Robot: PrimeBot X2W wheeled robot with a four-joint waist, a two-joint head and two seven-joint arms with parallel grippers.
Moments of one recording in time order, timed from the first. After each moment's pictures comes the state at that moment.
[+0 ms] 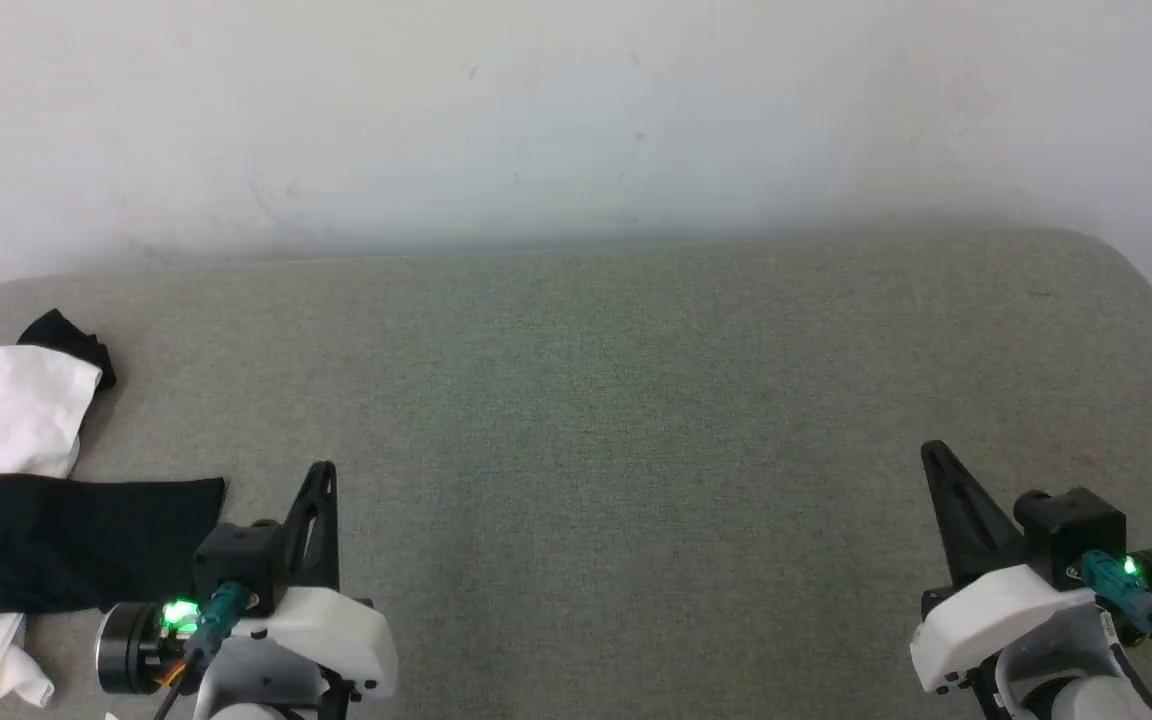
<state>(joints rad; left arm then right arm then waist) 0.01 0.05 0.00 0.00 0.00 0.01 0.00 0.02 -0.05 0.00 0.00 0.00 0.13 0.00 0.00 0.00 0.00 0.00</state>
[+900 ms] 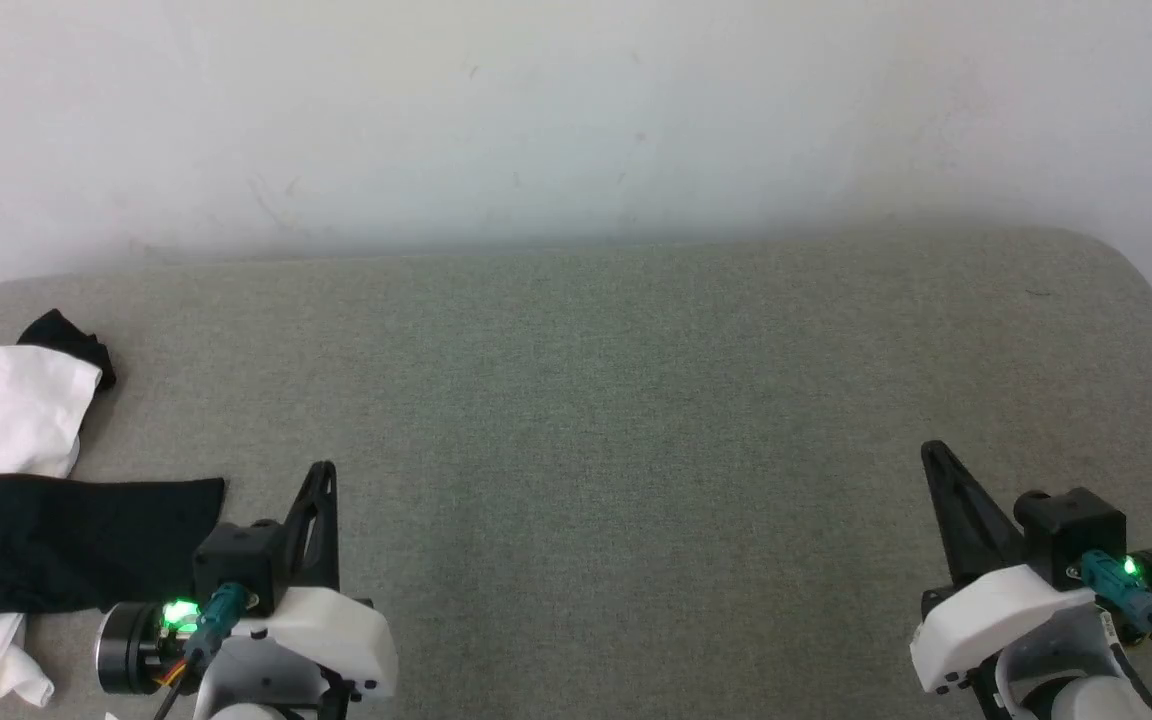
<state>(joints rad) 0.01 0.05 0.00 0.00 0.00 0.01 0.00 0.02 -0.05 0.00 0.00 0.00 0.13 0.00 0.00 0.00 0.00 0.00</state>
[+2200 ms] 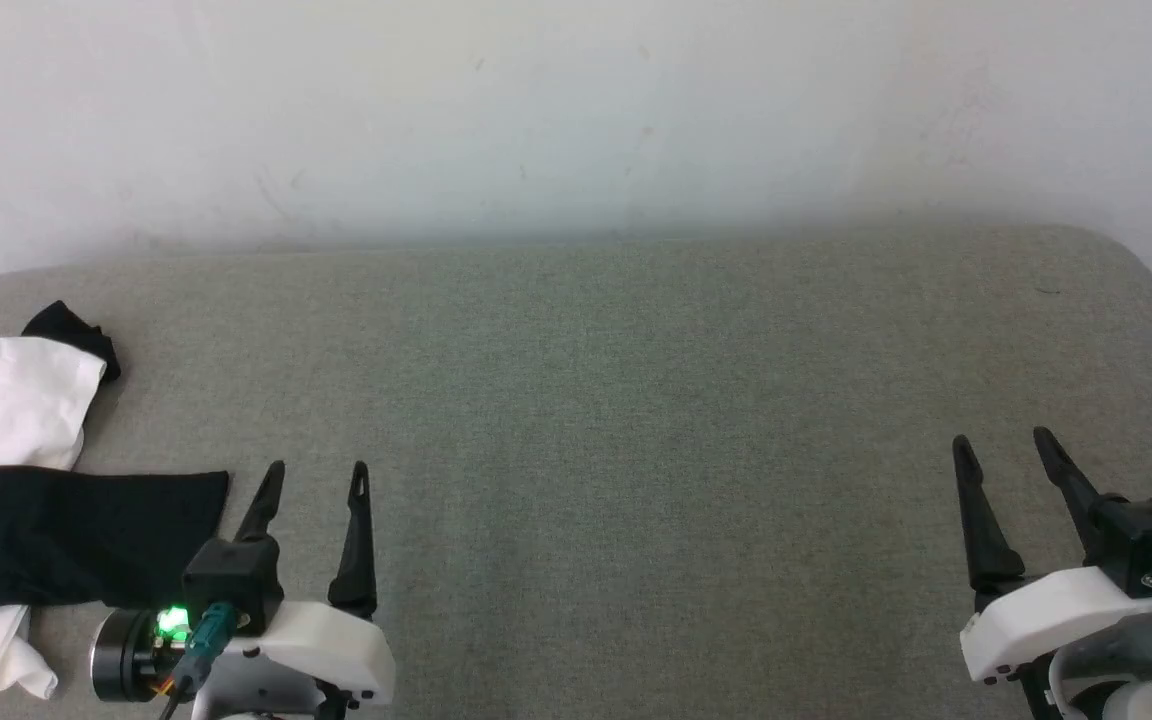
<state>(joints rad) 0.03 0.05 0.00 -0.02 -0.01 0.00 -0.05 0.03 -0.05 -0.09 -0.01 0.04 0.13 -0.05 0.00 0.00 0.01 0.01</state>
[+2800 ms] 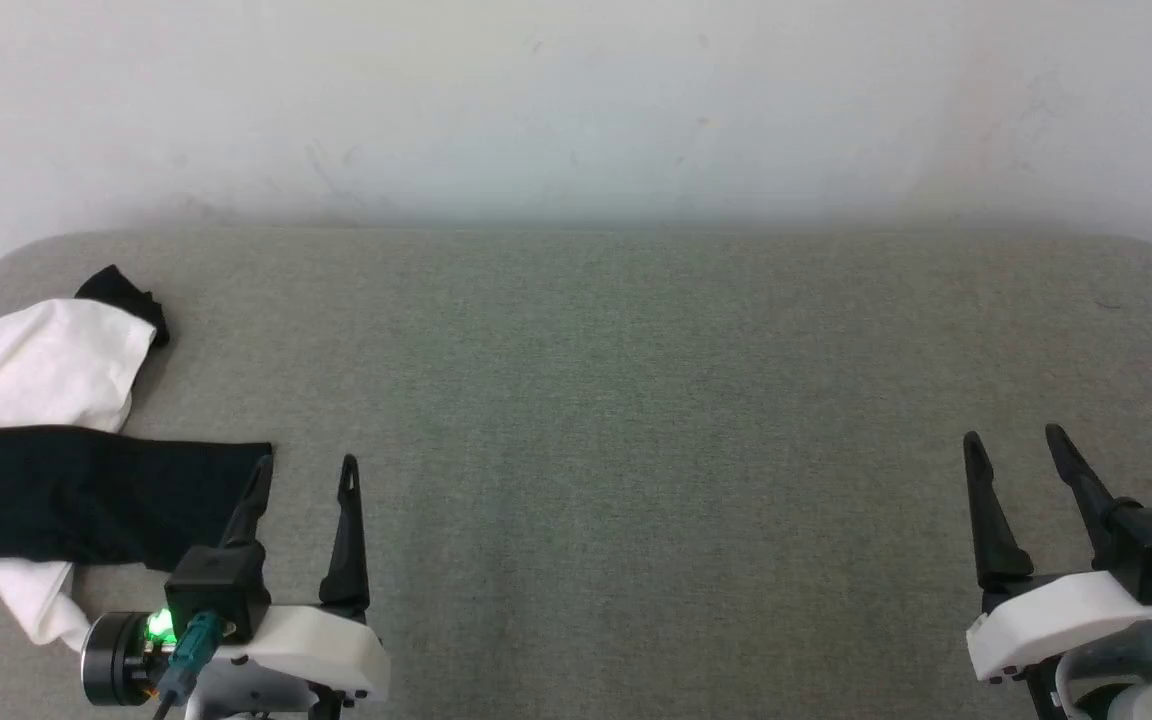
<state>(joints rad) 0.04 0.05 0.00 -0.04 -0.04 0.01 -0.09 0.03 -0.05 -0.10 -0.01 0.04 0.13 -0.09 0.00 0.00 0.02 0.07</state>
